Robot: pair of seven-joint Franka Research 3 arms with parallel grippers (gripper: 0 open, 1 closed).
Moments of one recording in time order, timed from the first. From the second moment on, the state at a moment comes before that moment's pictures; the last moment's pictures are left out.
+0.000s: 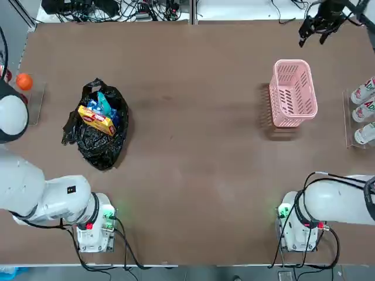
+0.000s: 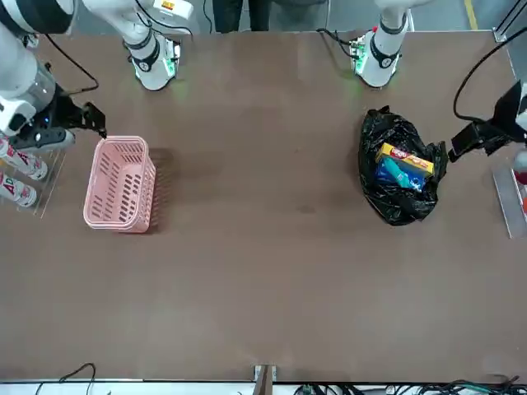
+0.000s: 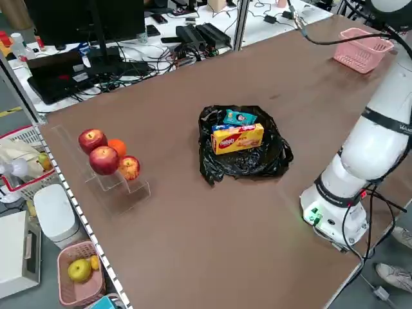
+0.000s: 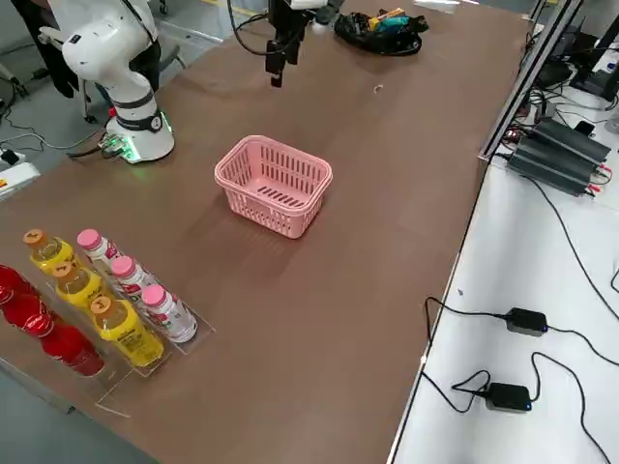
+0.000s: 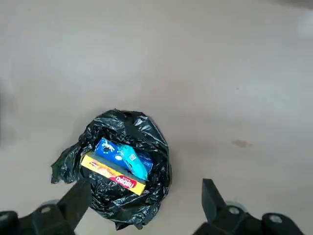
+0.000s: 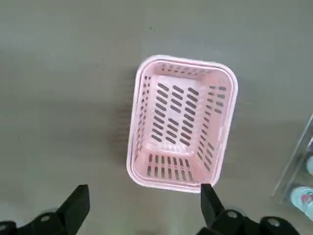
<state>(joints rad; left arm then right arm) 0.11 0.07 -0.21 -1.43 -0.02 1.53 -0.20 0.08 -0.22 -0.05 -1.96 0.00 1.68 -0.10</state>
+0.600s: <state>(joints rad) 0.05 0.02 -0.15 -1.42 -0.02 1.50 -0.13 0.04 -0.27 -0.03 -1.83 -0.01 1.63 -0.13</state>
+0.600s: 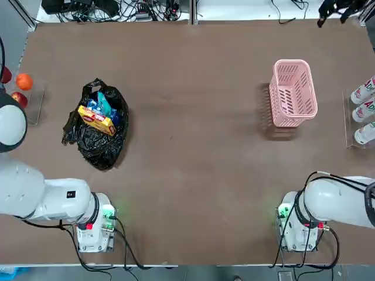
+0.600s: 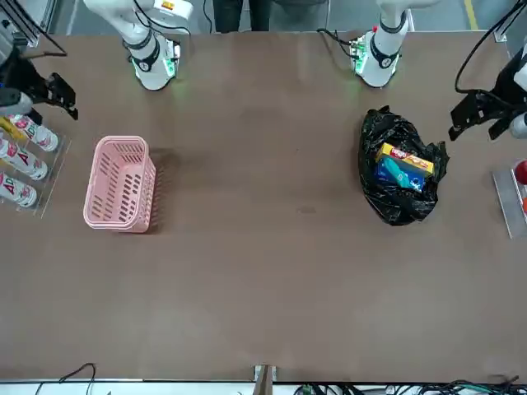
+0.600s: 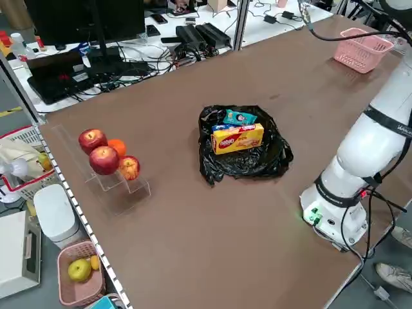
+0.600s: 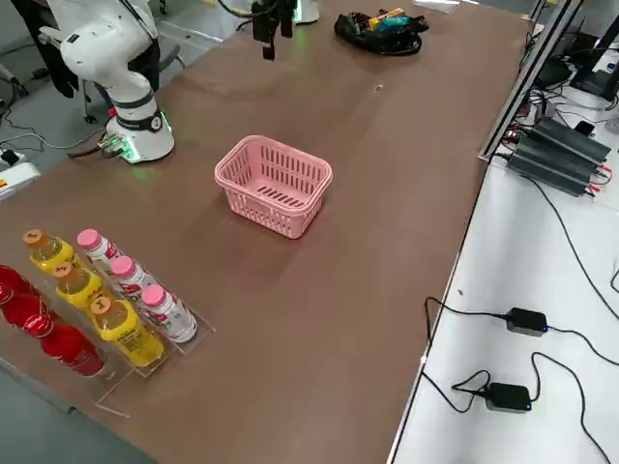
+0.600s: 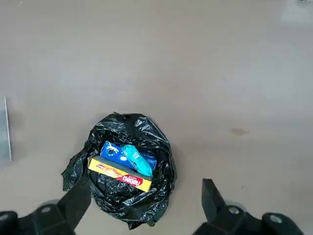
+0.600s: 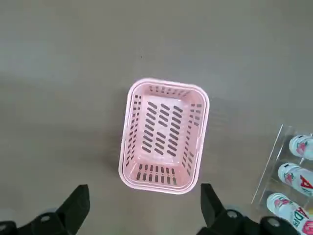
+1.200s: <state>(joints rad) 0.04 0.03 -0.15 -1.43 -0.02 1.50 -0.13 0.03 -0.13 -0.03 -1.64 -0.01 1.56 -0.13</state>
